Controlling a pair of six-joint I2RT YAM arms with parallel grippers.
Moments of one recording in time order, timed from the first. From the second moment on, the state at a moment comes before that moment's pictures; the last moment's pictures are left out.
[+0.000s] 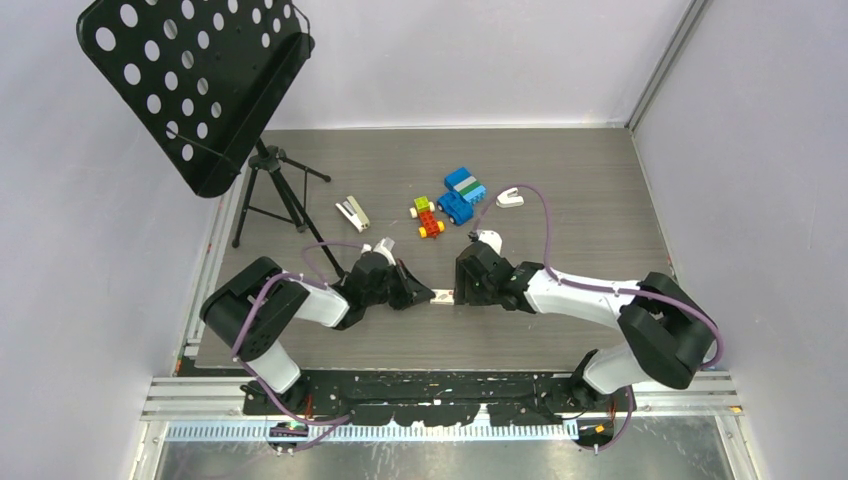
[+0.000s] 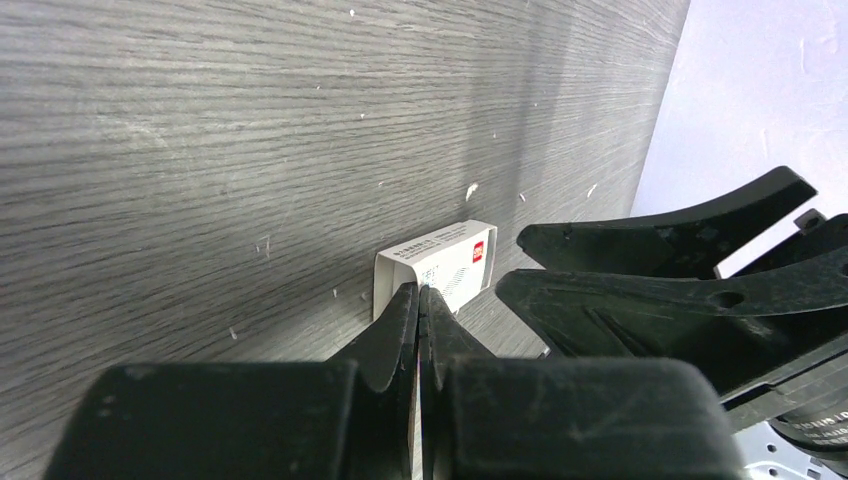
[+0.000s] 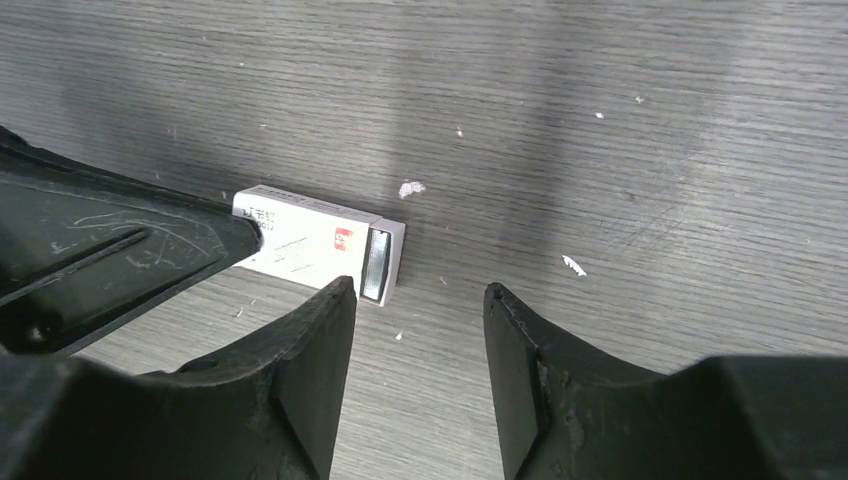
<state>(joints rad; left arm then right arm) -0.70 1.63 0.43 0.64 0.25 -1.15 0.84 1.44 0.71 -0.23 0.19 0.74</state>
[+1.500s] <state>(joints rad) -0.51 1.46 0.35 0.47 0.38 -0.94 0.84 1.45 0.54 0.24 -0.28 -0.23</state>
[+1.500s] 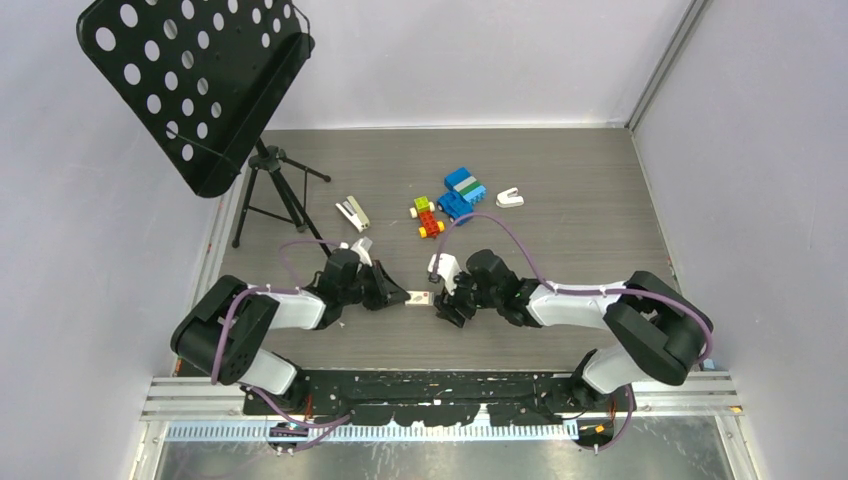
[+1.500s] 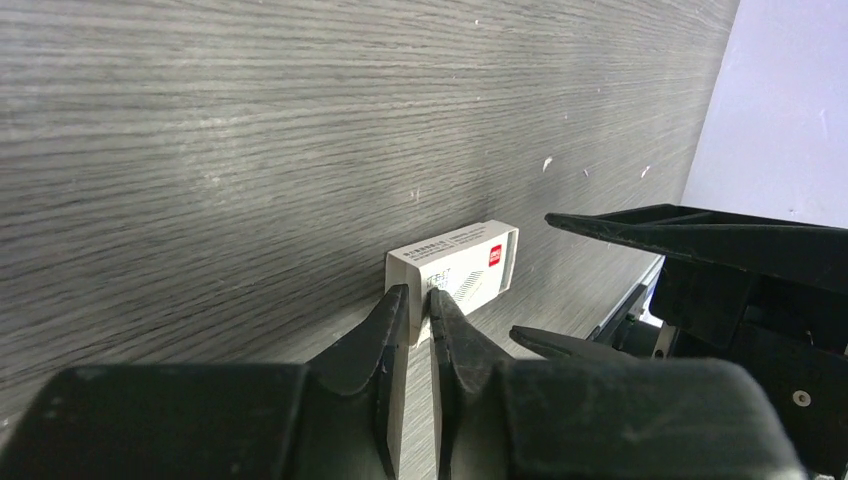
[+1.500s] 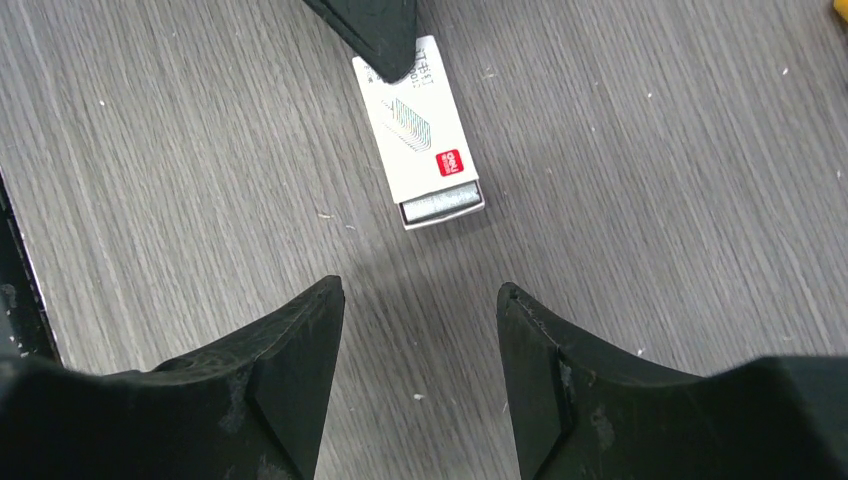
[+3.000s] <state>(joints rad) -0.43 1.48 0.30 0.52 0.52 -0.92 0.82 1.57 0.60 0.28 -0.38 -0.41</state>
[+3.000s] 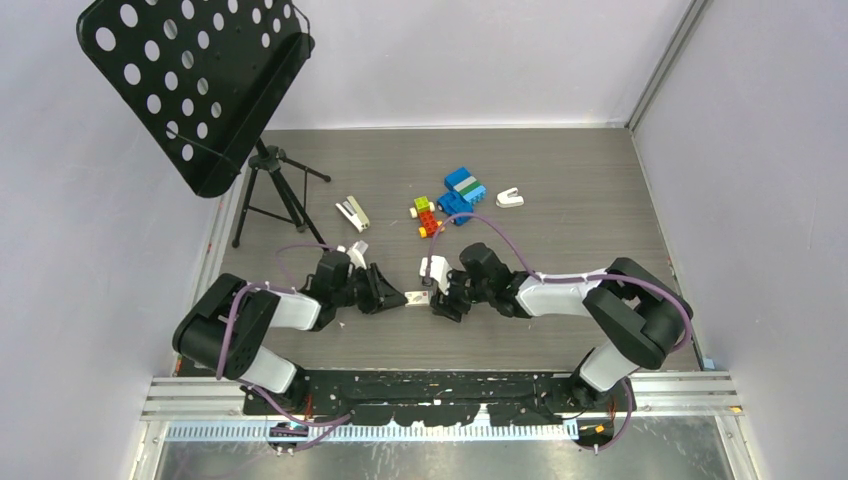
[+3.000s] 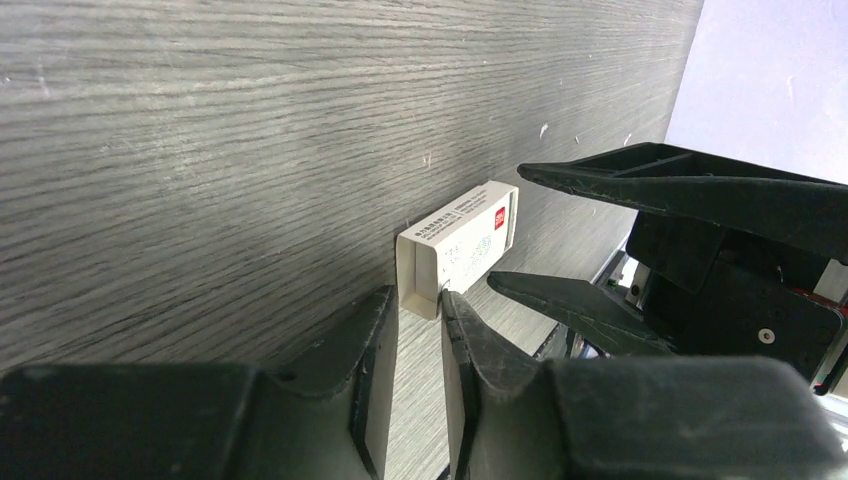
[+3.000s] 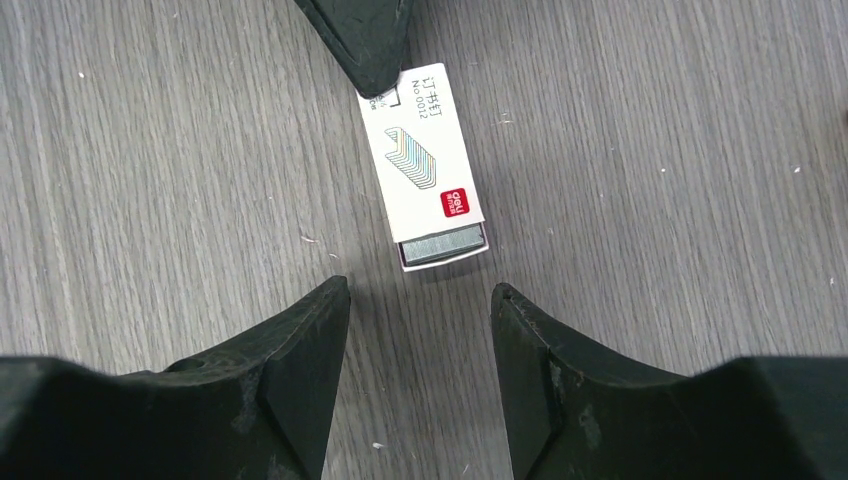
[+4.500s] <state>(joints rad) -0.43 1.40 0.34 0.33 0.49 -0.81 0.81 1.67 0.78 0.07 -0.50 -0.55</state>
